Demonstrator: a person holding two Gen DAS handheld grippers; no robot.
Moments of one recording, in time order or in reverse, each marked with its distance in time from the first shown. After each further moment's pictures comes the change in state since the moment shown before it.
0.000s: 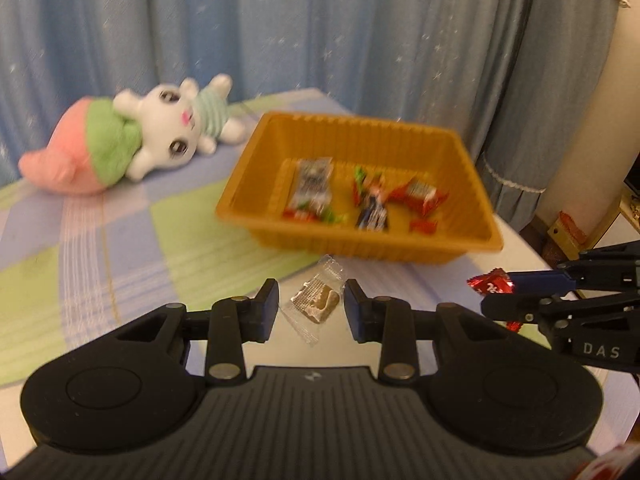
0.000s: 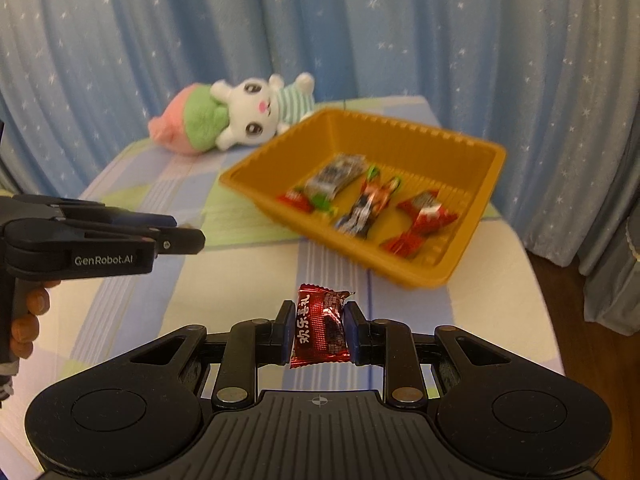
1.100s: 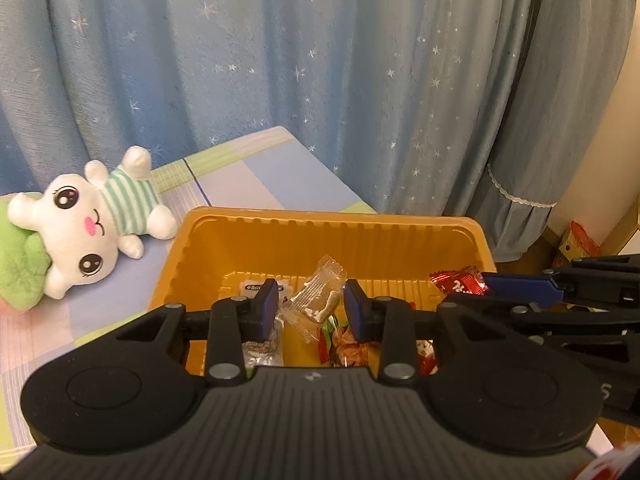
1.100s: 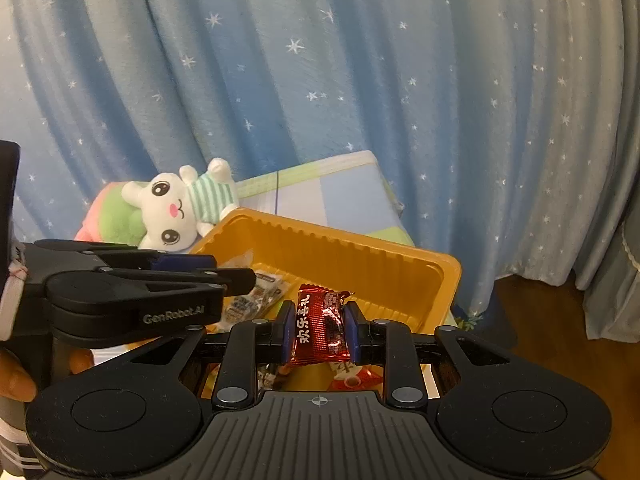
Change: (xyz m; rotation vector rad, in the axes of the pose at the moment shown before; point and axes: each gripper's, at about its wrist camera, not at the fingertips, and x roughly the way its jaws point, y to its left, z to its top) left arm 0.136 -0.042 0.128 0.050 0.025 0.004; right arm 0.062 -0.100 0.111 0.135 -0.086 -0.016
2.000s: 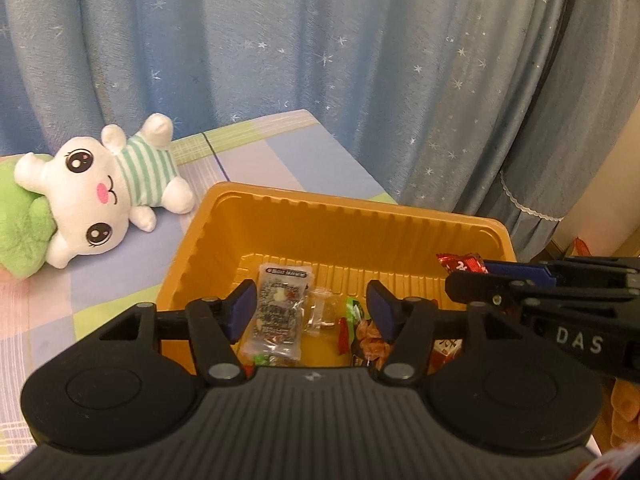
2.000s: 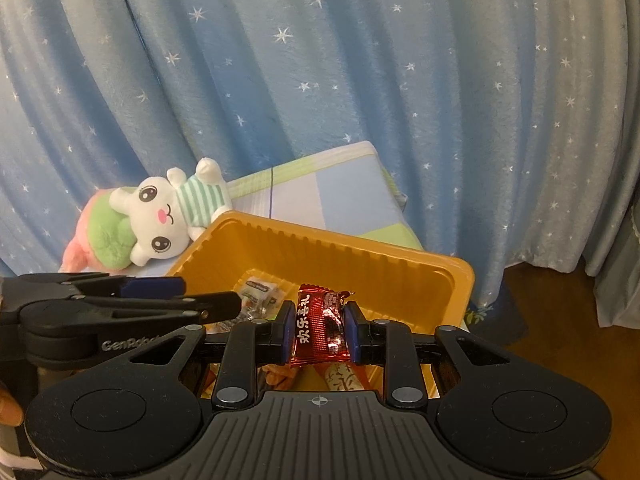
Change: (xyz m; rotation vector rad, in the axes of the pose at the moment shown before) left arm 0.002 0.024 -0.008 -0.098 0.027 0.010; right arm 0.028 -0.010 0.011 0.042 0.024 0.019
